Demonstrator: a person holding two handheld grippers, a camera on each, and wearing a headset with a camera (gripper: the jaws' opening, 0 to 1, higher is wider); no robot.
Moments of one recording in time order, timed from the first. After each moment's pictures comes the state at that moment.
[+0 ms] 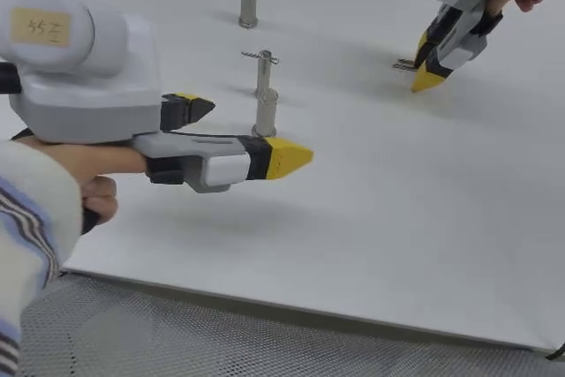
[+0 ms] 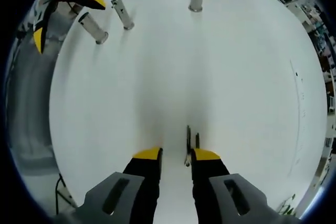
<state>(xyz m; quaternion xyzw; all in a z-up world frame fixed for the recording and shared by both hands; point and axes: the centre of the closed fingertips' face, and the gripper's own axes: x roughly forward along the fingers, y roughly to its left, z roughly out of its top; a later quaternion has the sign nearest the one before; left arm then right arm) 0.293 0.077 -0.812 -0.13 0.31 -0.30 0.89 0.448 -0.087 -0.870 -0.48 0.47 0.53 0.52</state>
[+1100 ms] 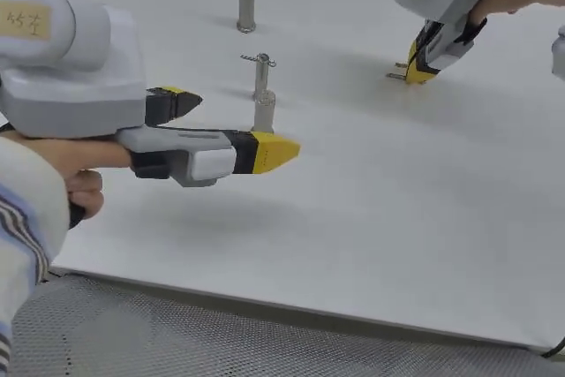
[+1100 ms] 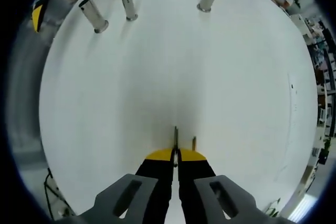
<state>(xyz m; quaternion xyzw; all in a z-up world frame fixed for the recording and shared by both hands) 0.291 0.085 -0.806 -0.11 0.31 -0.30 0.90 0.451 -0.081 -0.871 -0.53 0.43 0.51 0.52</state>
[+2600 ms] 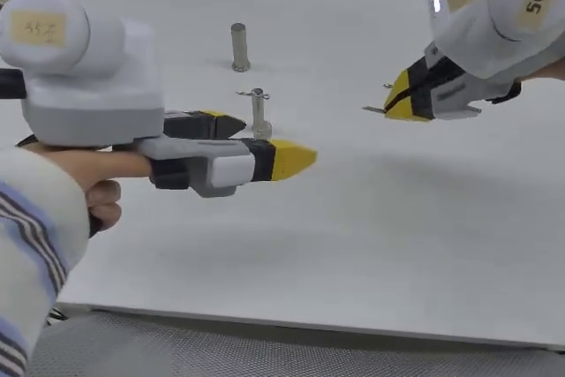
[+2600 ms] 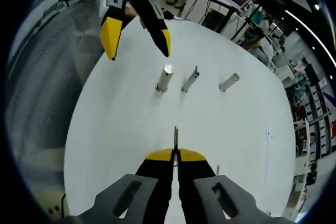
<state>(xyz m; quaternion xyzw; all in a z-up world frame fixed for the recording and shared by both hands) 0.289 0.053 -0.773 -0.12 0.30 -0.36 0.88 0.345 -0.038 -0.797 -0.49 0.23 0.59 0.60</state>
